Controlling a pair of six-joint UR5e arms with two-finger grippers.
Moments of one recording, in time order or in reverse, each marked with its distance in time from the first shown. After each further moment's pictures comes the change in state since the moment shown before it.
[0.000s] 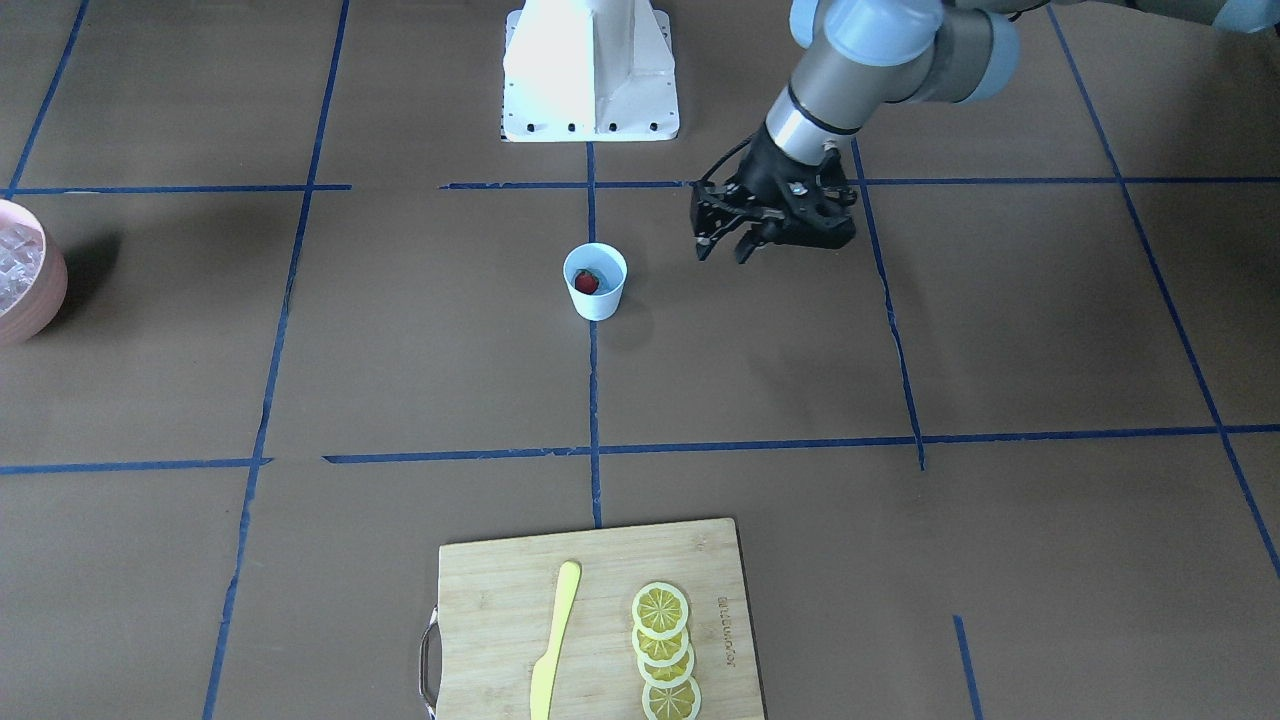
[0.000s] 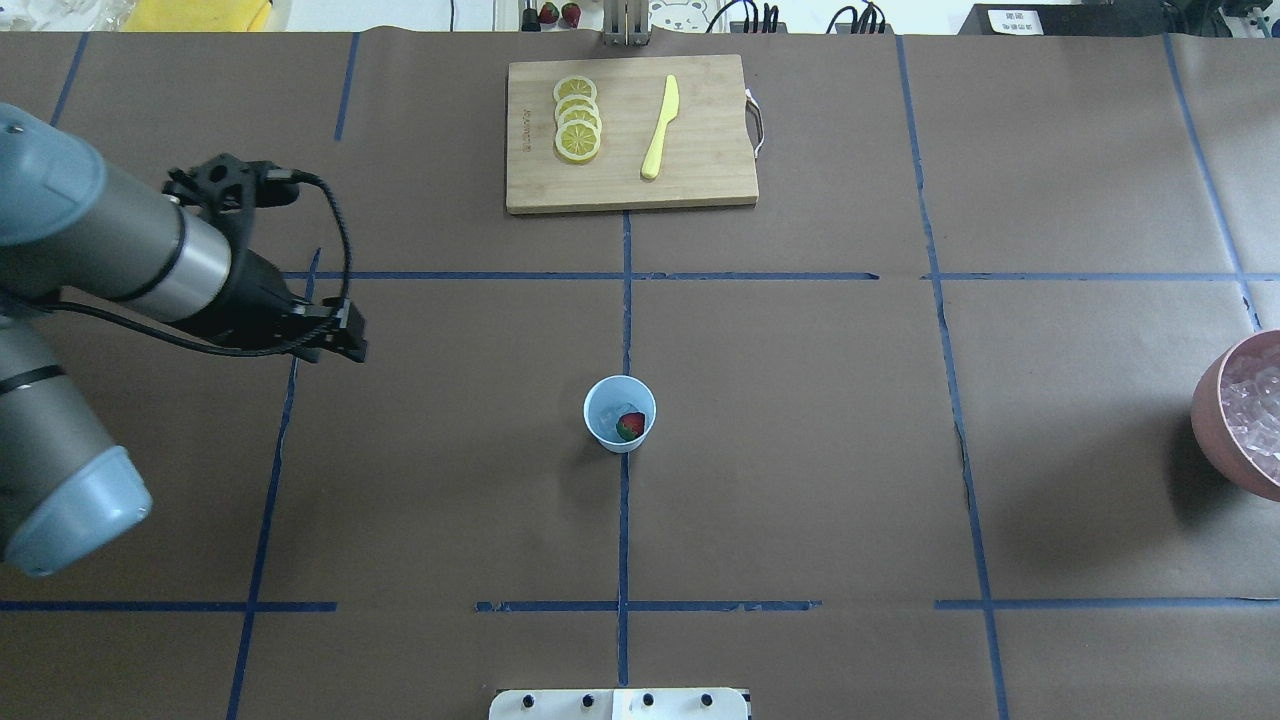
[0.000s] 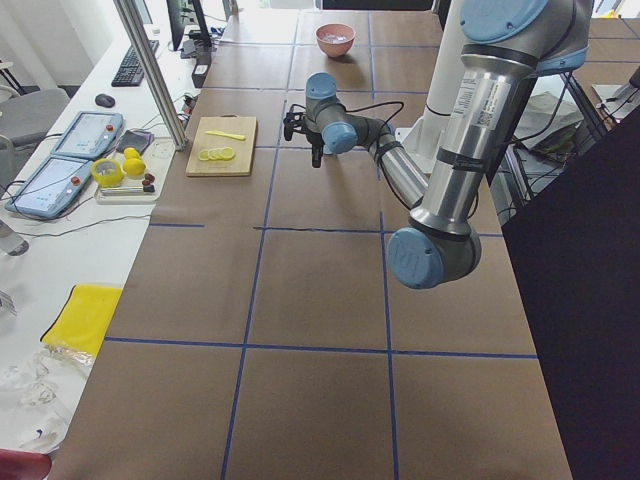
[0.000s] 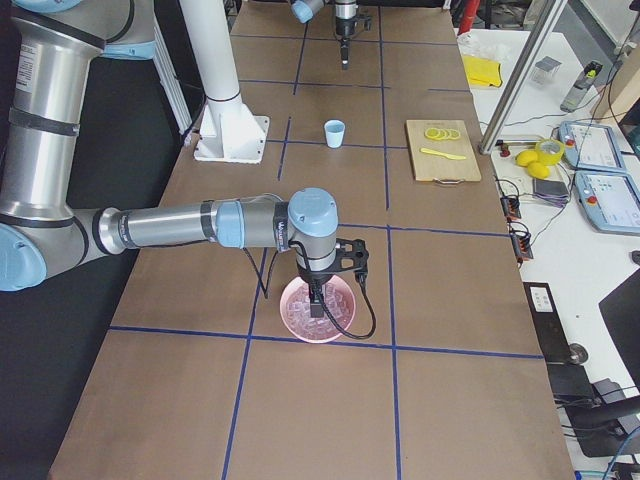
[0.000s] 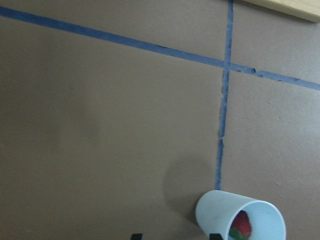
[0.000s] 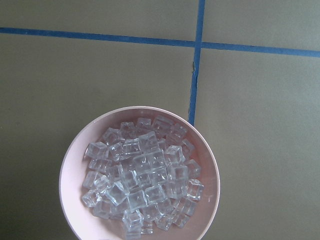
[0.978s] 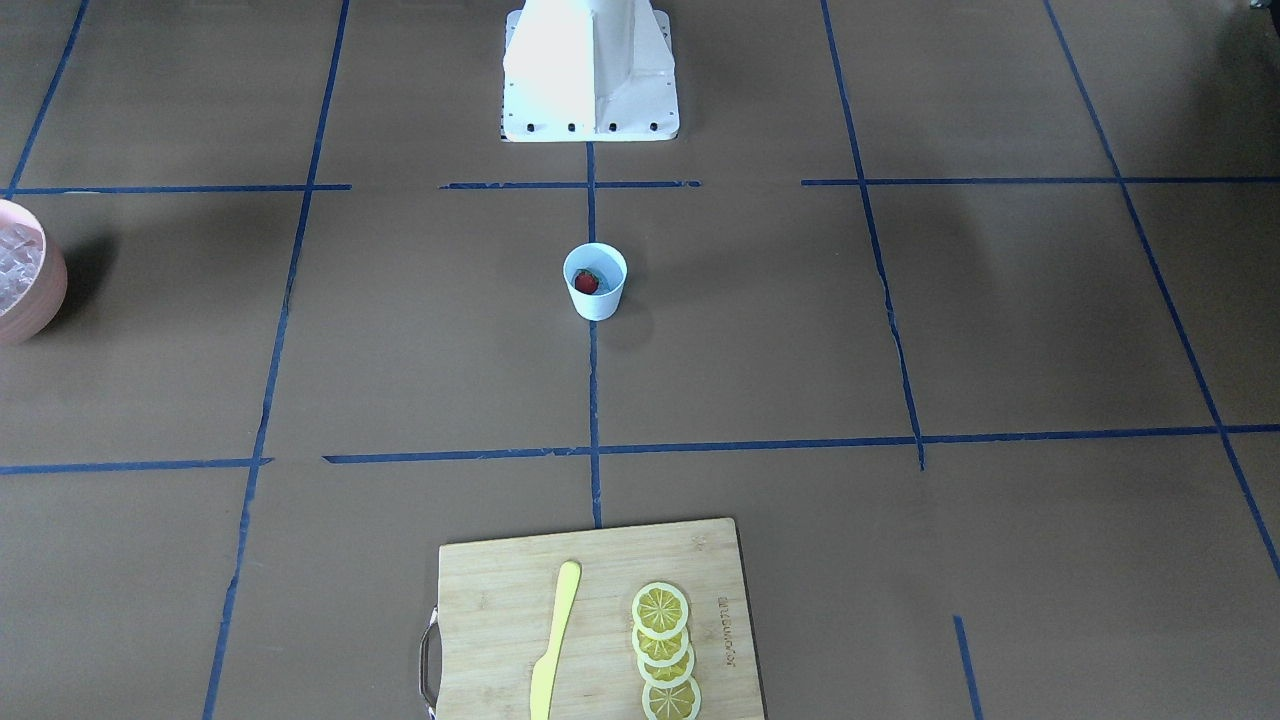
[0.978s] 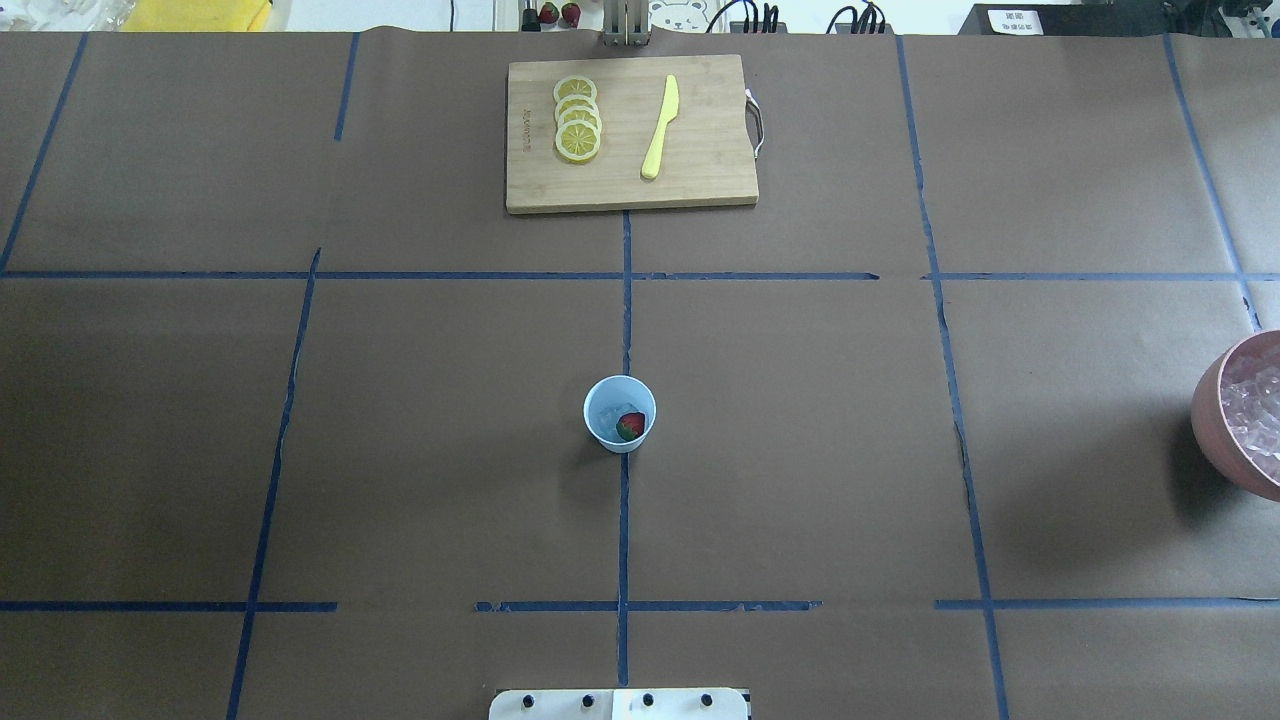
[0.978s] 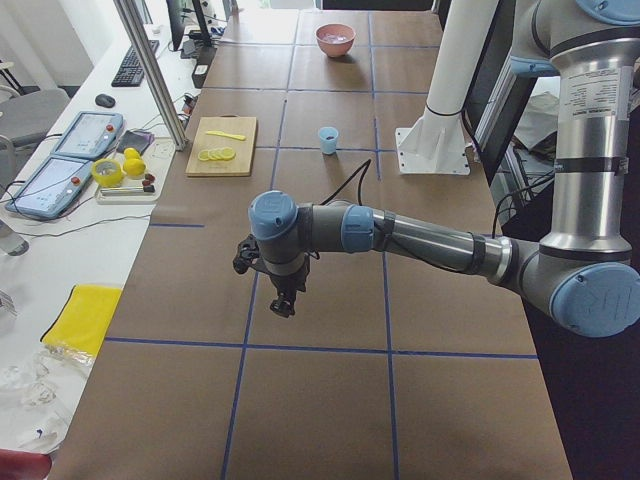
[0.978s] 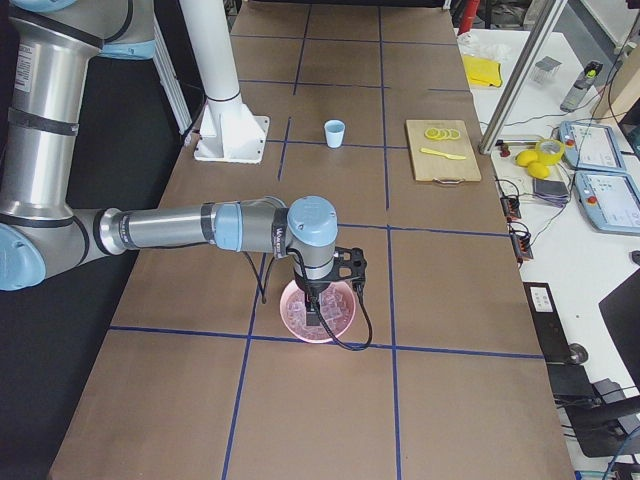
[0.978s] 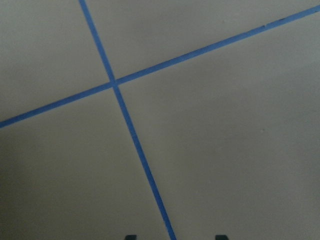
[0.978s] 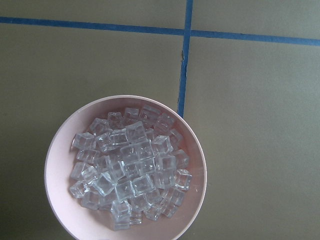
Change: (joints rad) left arm -0.733 0.269 0.266 0.360 -0.222 1.296; right arm 0.013 0.005 -0.014 -0.032 -0.004 -0.029
